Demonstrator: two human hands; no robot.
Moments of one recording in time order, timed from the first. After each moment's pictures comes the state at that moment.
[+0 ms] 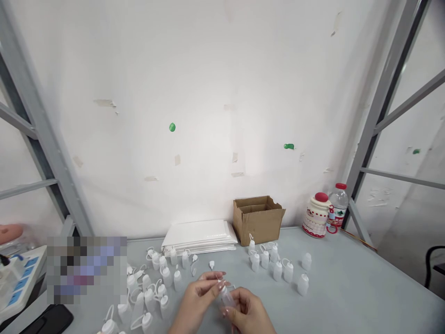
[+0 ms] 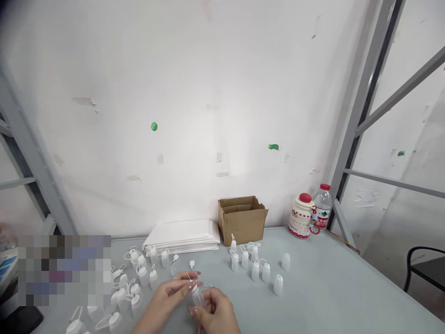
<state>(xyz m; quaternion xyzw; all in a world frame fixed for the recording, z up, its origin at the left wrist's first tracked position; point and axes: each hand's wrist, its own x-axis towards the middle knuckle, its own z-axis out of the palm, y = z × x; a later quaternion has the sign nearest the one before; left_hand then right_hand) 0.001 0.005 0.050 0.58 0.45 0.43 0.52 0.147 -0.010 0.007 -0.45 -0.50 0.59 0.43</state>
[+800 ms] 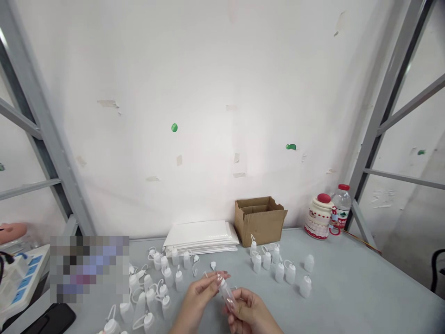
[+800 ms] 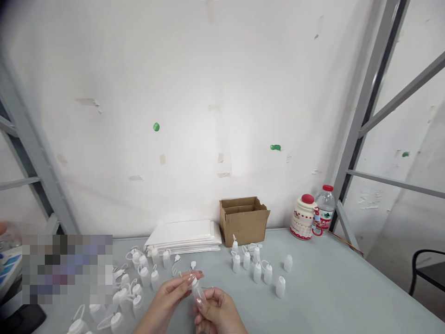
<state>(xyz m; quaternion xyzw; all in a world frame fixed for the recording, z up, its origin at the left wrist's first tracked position) 0.004 0.002 0.049 0.50 0.45 0.46 0.58 0.148 -0.004 0.002 -0.30 -0.31 0.78 0.46</state>
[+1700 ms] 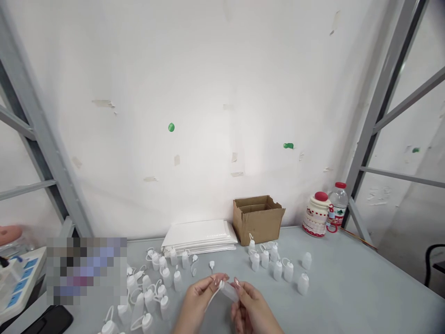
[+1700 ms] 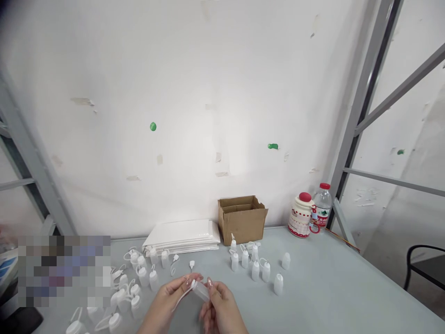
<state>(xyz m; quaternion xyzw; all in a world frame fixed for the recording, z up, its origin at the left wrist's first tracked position) 0.008 0.006 0.038 0.47 0.47 0.46 0.59 0.145 -0.004 0.017 -0.41 -0.33 0.71 0.46</state>
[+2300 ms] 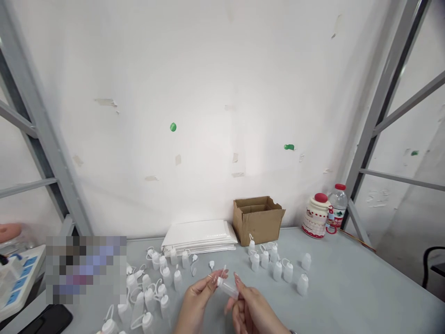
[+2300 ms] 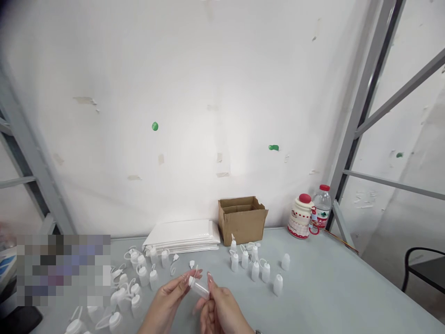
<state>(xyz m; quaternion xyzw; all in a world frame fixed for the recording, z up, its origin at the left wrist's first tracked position) 0.010 0.002 0.038 0.42 0.43 0.52 0.61 0.149 -0.004 0.026 -0.42 -0.36 0.73 0.39</state>
